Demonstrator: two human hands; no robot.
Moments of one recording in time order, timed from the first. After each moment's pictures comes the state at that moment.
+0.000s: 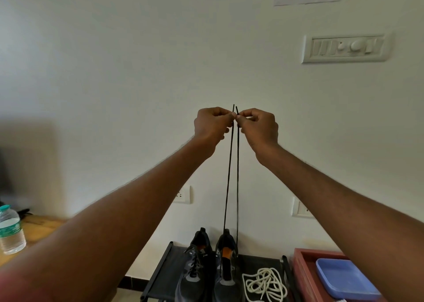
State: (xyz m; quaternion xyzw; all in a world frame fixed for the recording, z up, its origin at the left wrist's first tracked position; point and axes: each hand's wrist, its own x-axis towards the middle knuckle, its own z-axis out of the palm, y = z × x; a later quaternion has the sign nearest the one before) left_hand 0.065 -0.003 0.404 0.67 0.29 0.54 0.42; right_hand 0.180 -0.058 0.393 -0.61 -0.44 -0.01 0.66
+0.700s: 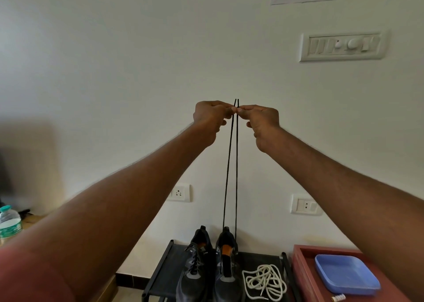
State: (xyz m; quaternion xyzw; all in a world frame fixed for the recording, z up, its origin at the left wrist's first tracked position) left_hand 0.065 -0.004 0.427 0.66 0.32 0.50 0.46; right_hand 0.187 -0.060 0.416 -0.57 -0.38 0.18 0.71
